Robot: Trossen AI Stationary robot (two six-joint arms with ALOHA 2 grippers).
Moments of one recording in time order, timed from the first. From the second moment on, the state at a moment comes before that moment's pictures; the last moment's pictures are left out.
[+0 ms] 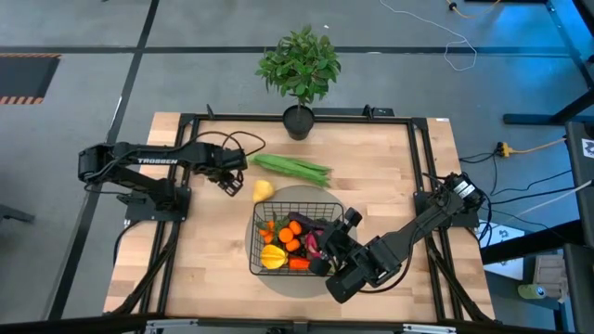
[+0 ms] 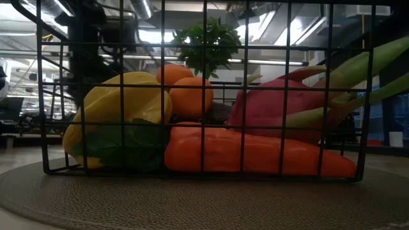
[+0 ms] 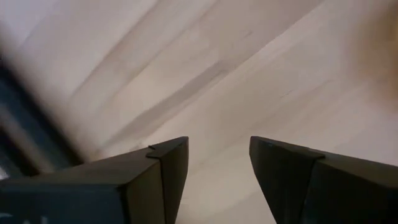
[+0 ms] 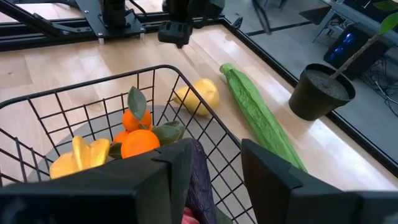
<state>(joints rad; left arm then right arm) 0.28 1.24 0.74 -0.90 -0.27 -0.61 0.63 1.90 1.72 -1.02 1.02 0.94</state>
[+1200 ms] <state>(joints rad) 0.26 1.31 0.74 -0.21 0.22 -0.25 0.63 1.90 1.66 -1.01 0.98 1.01</state>
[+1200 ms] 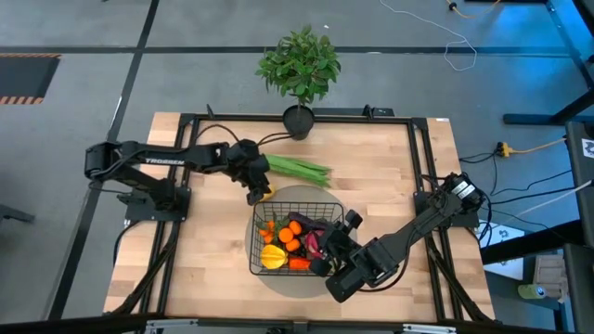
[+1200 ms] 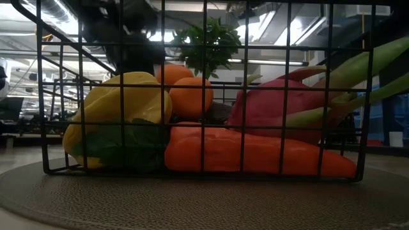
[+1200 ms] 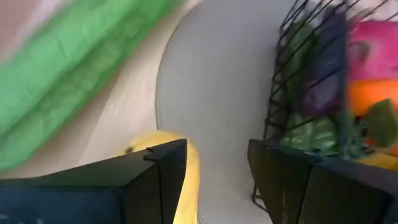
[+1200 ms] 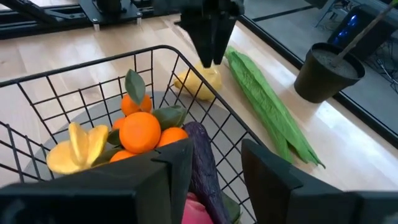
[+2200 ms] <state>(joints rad) 0.32 1.20 0.74 -0.61 0.07 -0.36 0.63 1.90 1.66 -1.01 0.95 1.01</state>
